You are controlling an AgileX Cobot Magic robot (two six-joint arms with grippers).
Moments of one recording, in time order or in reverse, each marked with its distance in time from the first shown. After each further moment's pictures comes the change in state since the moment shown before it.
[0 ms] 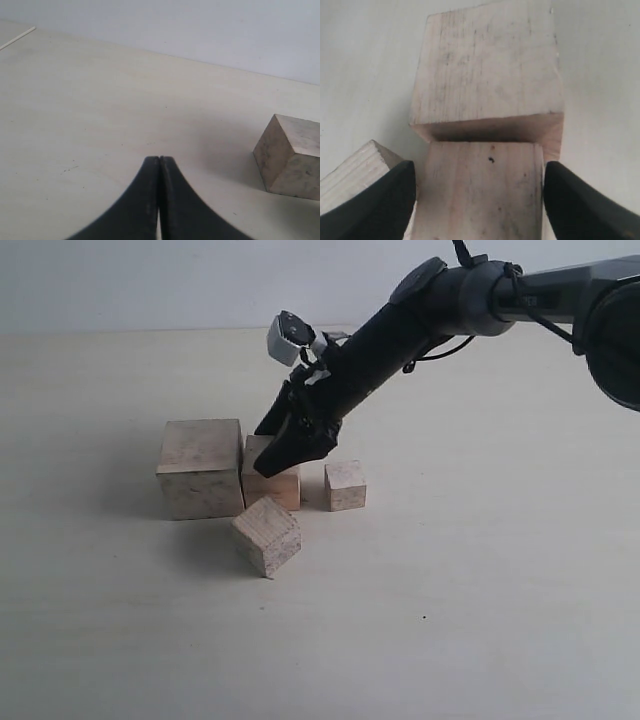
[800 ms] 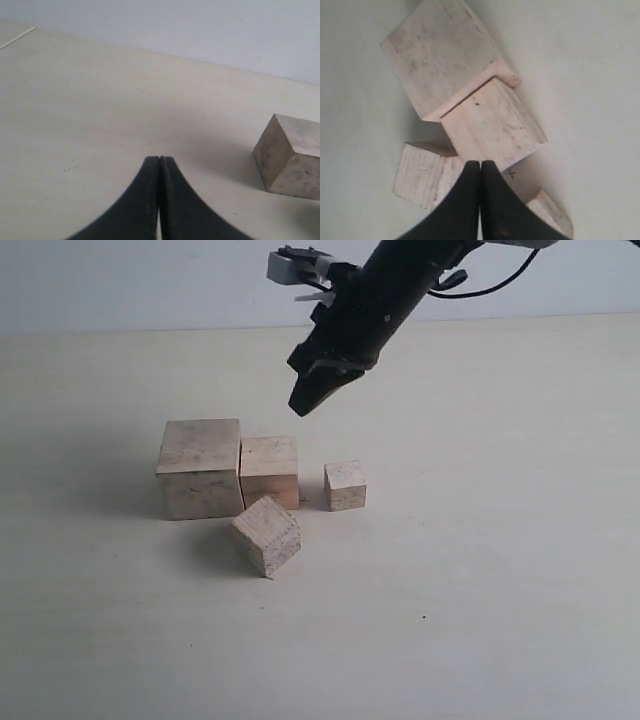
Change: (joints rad) left arm 0.000 0.000 0.000 0.000 0.000 0.000; right arm 0.029 -0.241 0.000 -0.361 -0.011 0.869
